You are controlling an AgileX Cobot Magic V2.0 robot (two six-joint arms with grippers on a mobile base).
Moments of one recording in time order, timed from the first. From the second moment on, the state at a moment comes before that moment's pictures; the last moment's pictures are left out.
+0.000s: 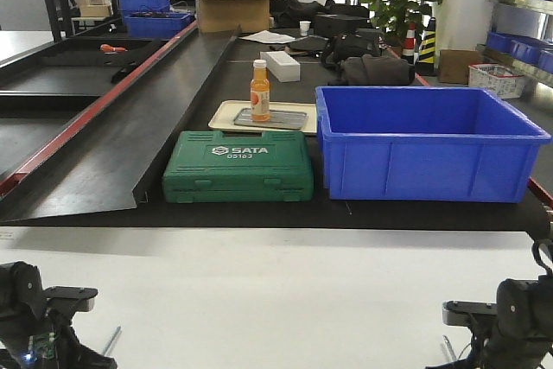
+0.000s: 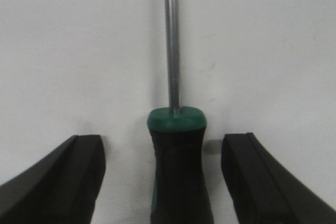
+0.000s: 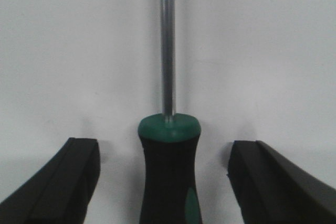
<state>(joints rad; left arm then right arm) -0.04 2.09 -1.30 -0.19 0.73 0.23 0.00 2.01 -1.16 0.02 0.65 0.07</state>
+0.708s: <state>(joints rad) -0.05 2.09 -1.30 -0.28 0.74 0.23 0.00 2.02 -1.16 0.02 0.67 0.08</state>
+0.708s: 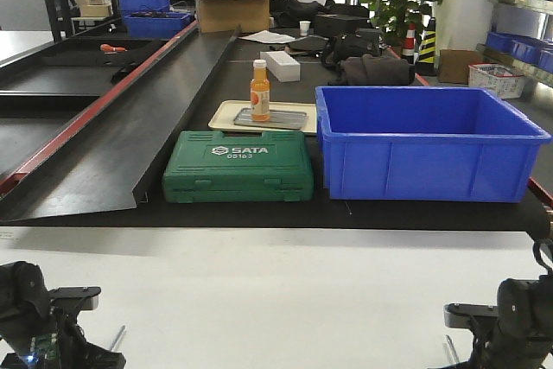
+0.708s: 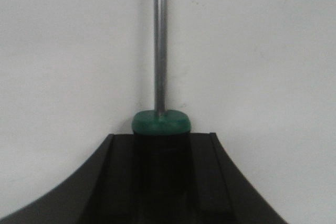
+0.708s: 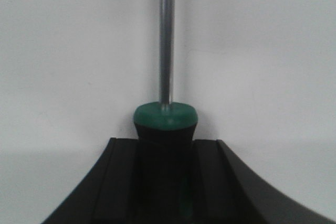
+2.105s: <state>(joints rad) -0.17 1.26 -1.30 -0.35 0.53 0.22 0.23 1.28 -1.32 0.19 0.52 -0.08</state>
